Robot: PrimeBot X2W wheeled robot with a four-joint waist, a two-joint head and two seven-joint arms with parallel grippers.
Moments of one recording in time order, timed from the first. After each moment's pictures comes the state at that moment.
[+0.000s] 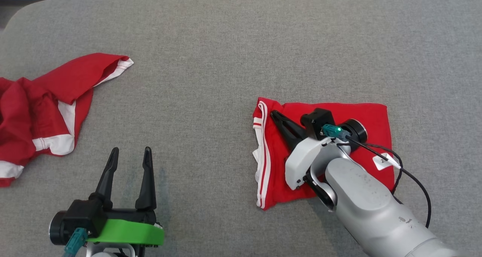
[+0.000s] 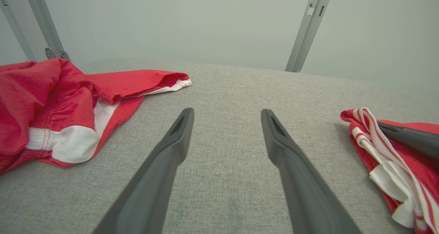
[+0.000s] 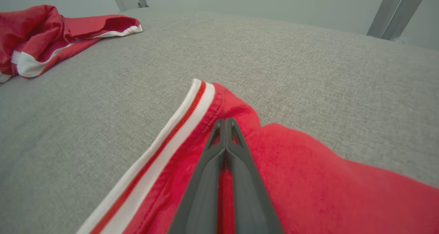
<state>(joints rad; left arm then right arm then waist) -0.01 0.05 -0.07 0.06 -0.23 -0.11 -0.26 -0.65 -0.05 0.60 0.79 0.34 0.13 -0.24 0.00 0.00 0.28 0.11</state>
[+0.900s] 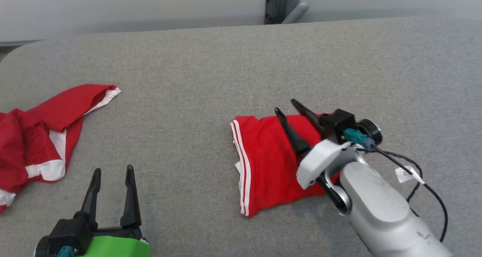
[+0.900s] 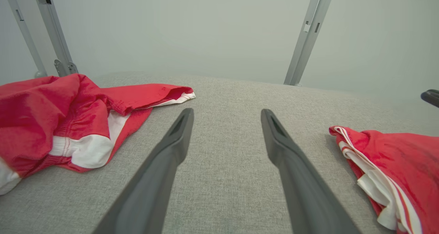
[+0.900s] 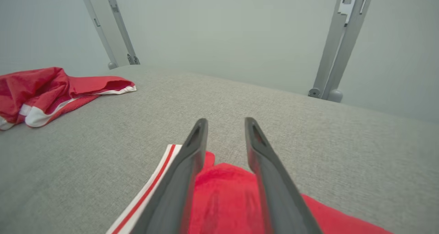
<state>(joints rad) 0.06 0.05 0.00 0.05 -0.23 -0.09 -0.26 -0.58 -0.08 0.51 0.63 0.30 0.13 -0.26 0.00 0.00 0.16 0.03</state>
